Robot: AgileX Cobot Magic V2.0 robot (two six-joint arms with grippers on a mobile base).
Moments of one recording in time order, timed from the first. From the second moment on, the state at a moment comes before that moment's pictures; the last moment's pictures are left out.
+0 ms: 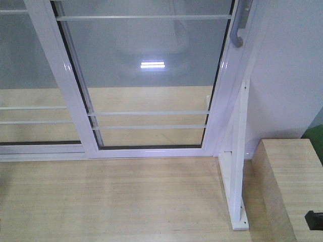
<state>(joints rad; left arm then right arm) -0.07 -0.01 0.03 0.04 0.13 -0.03 0.01 -0.01 0.03 -0.02 0.15 -0.04</state>
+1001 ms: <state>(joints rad) -0.07 -0.01 0.03 0.04 0.13 -0.03 0.01 -0.01 0.03 -0.02 0.15 -0.04</state>
